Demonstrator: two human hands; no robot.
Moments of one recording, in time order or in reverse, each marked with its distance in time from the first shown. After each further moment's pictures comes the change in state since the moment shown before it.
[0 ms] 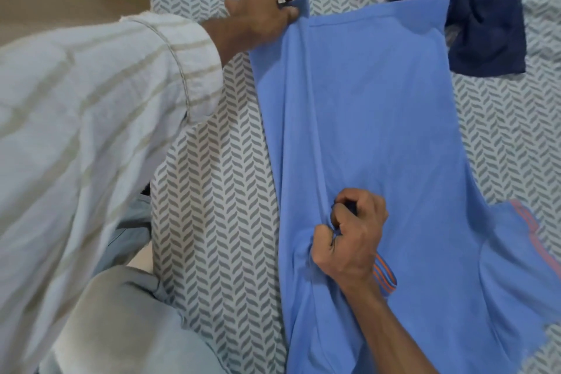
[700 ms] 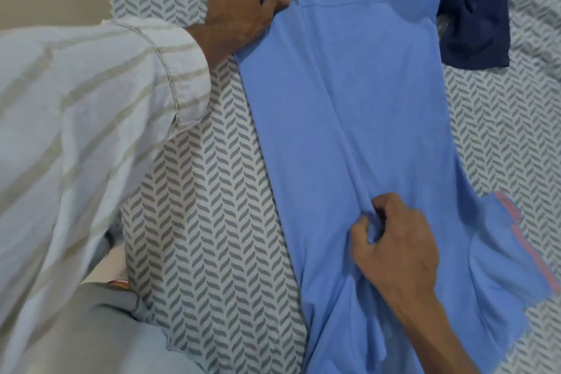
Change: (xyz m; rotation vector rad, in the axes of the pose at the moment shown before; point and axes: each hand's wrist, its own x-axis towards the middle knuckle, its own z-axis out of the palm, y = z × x) left_hand -0.001 -0.025 0.031 0.190 0.272 0.120; right_hand 0.011 0.008 -0.056 -0.501 -0.241 0.322
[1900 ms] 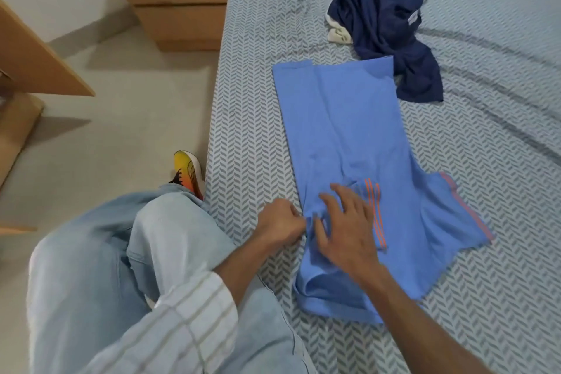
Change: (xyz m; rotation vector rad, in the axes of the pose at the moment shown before) left_hand -0.377 0.135 -0.111 -0.402 -0.614 -0.656; right_hand -0.104 0.017 -0.015 0.134 0.082 -0.563
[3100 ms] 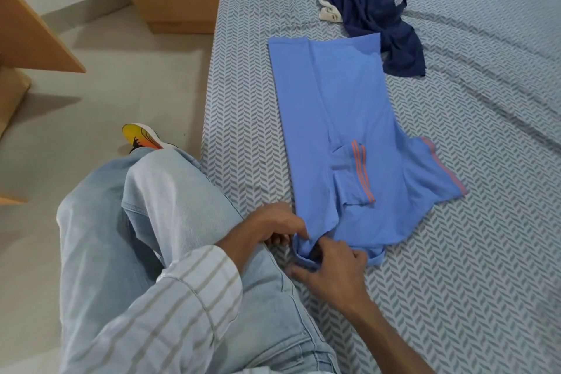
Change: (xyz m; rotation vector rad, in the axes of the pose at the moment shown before) left_hand -0.069 -0.017 0.025 0.161 -0.395 -0.201; right_hand -0.143 -0.038 -0.019 0.029 -0.402 0.306
